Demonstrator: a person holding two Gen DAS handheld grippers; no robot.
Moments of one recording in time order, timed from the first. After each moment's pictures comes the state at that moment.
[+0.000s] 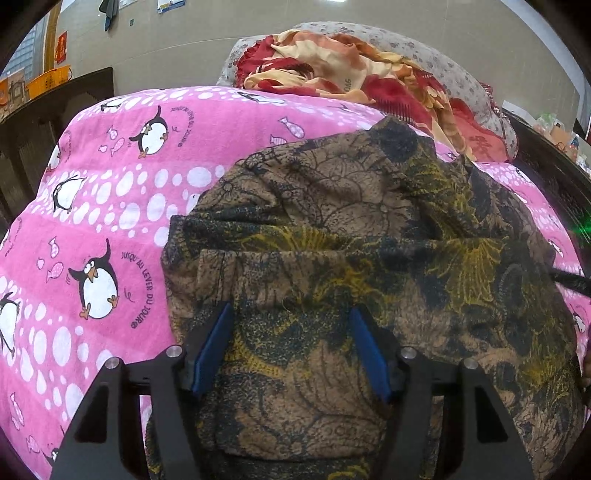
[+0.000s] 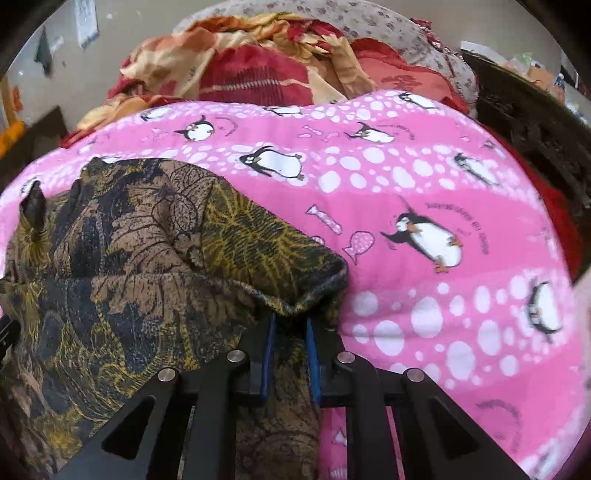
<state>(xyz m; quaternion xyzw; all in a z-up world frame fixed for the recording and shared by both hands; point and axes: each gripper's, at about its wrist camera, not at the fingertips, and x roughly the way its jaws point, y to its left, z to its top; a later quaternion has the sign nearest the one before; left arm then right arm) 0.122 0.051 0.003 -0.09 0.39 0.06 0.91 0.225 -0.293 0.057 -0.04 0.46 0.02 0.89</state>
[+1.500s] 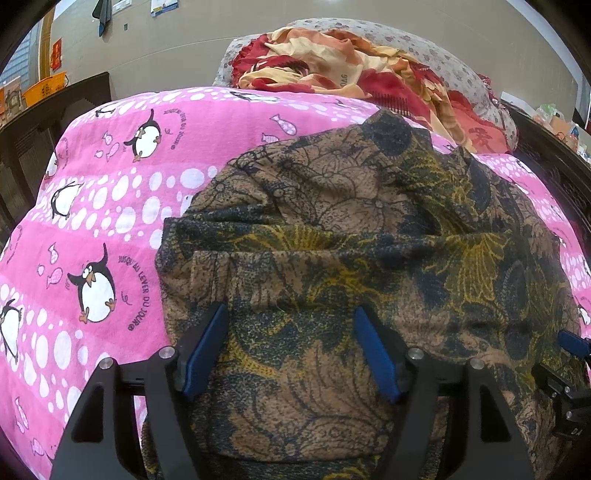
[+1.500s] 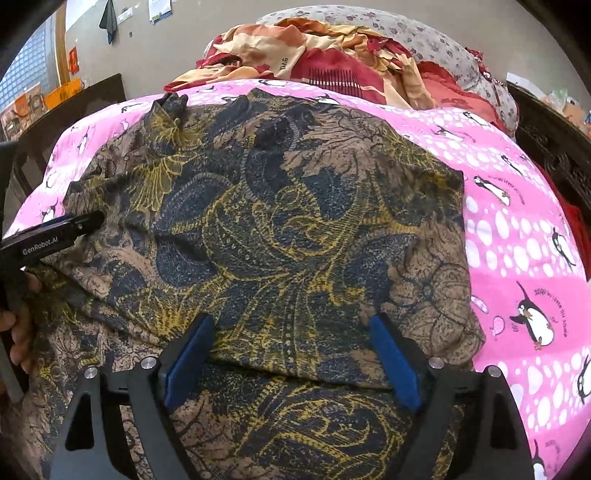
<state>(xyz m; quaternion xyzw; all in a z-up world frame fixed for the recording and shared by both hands) 0.130 0.048 0.002 -0.07 0.40 0.05 0.91 0.114 -0.227 0.024 -0.07 0.45 0.13 0.88</state>
